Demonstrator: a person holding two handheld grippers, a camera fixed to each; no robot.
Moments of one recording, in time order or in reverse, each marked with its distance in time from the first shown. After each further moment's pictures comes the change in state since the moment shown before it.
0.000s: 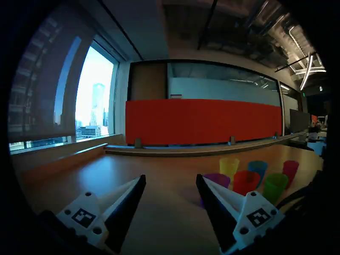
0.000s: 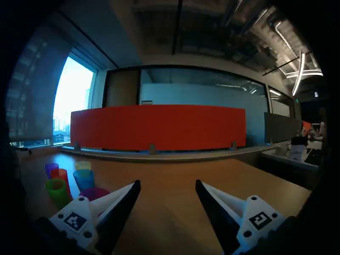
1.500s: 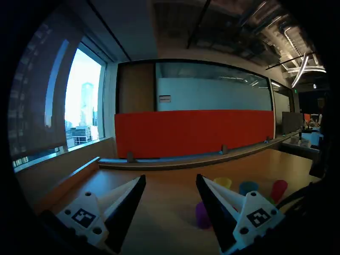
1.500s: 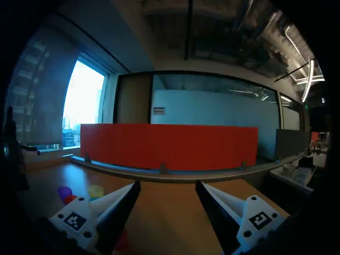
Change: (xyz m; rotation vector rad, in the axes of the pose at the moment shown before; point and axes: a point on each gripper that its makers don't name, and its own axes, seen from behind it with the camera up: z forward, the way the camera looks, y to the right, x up) left arm 0.106 0.000 0.019 -0.103 -0.028 0.031; right arm 0.124 -0.019 0.014 0.104 0.024 -0.030
